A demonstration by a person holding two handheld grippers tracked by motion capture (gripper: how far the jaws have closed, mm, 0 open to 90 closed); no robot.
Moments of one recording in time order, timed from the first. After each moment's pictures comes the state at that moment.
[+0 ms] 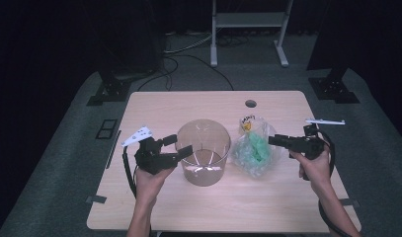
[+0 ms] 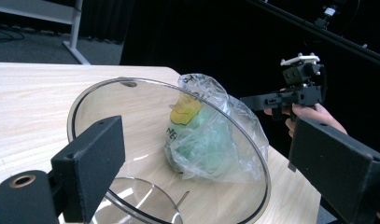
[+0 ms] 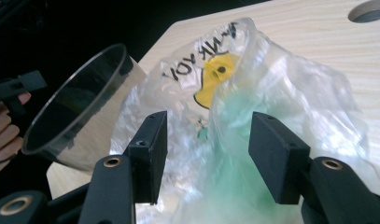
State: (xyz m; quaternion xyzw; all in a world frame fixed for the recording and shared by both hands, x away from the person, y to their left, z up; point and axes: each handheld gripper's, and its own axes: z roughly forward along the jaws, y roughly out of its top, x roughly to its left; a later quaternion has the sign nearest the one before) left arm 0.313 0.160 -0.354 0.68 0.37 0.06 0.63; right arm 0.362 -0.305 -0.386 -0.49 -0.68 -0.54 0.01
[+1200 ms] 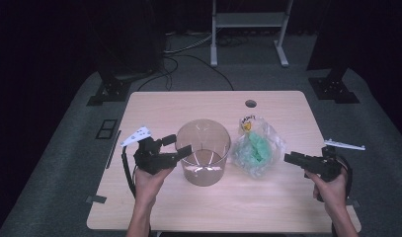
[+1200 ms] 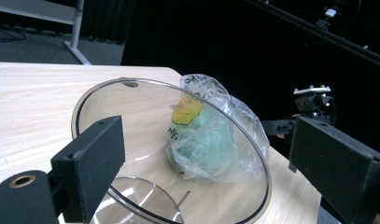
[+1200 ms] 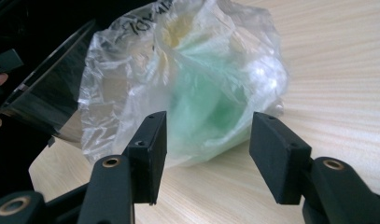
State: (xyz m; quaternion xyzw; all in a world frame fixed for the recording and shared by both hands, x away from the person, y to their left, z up) left arm 0.312 0.162 -0.353 0.67 0.37 0.06 0.63; right arm 0.316 -0.346 -0.427 -0.52 -0.66 -0.55 -0.01
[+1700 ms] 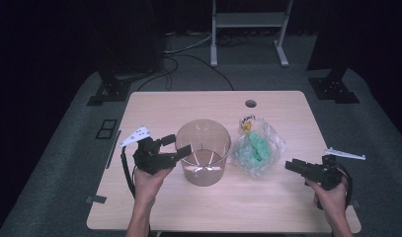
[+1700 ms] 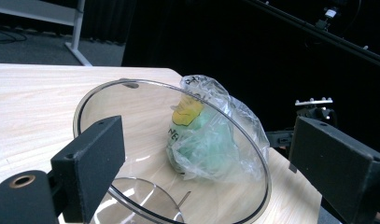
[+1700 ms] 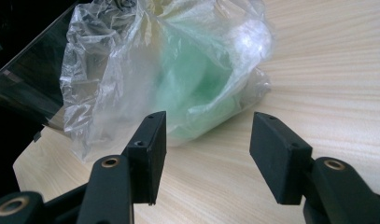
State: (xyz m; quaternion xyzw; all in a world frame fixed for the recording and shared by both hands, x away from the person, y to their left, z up) left arm 0.312 0.163 -0.353 0.67 0.37 0.06 0.63; right arm 0.300 -0.349 -0.444 -0.53 -0.65 -0.54 -0.02
